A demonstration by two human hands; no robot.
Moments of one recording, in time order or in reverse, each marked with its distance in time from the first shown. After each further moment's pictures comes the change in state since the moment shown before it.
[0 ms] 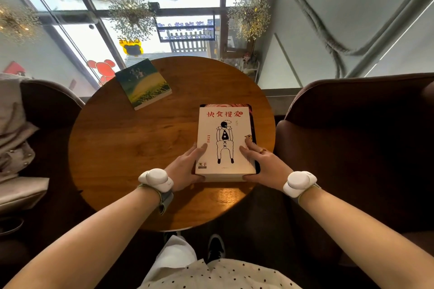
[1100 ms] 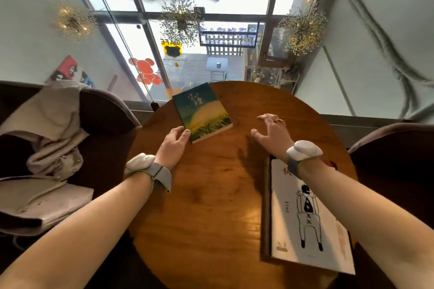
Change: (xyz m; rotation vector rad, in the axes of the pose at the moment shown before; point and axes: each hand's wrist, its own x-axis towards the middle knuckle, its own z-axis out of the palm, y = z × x) left_hand 0.057 -0.153 -0.196 -0.533 0.515 -0.442; right_hand 0.268 -0.130 -0.060 0.141 0.240 0.141
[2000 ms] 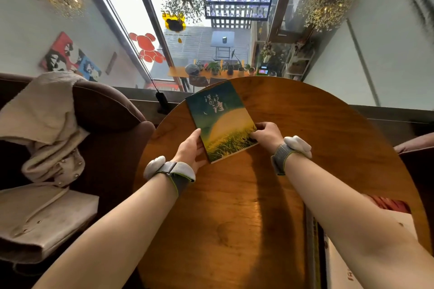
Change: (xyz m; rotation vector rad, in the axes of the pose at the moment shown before) left_hand 0.111 -0.017 0.014 -0.730 -0.139 -0.573; right_hand 0.129 -0.040 0.092 0.465 -0.174 0.468
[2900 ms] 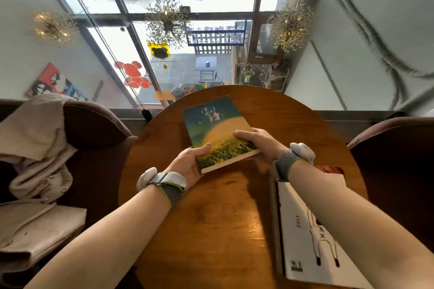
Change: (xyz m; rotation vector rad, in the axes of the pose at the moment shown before) left_hand -0.113 -0.037 0.039 -0.072 -0.323 -0.028; right_hand -0.107 0.034 -0.072 0.375 -0.283 -0.040
